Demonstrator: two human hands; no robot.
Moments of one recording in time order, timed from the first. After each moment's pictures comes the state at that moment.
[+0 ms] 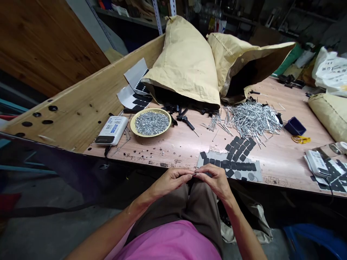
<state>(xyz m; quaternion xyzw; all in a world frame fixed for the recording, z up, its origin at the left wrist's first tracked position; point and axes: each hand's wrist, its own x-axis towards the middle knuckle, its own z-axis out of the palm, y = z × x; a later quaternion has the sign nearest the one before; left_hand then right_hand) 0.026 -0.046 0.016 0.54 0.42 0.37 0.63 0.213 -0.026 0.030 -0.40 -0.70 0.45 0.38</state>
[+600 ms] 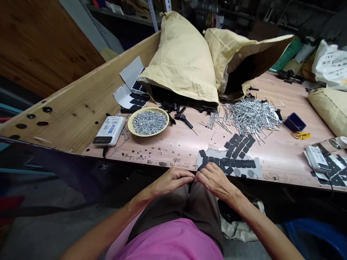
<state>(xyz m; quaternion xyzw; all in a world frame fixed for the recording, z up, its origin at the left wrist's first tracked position) 0.025 -0.041 0.017 0.68 0.38 0.29 0.56 0.224 -0.024 0.039 -0.21 -0.96 -0.03 0.18</state>
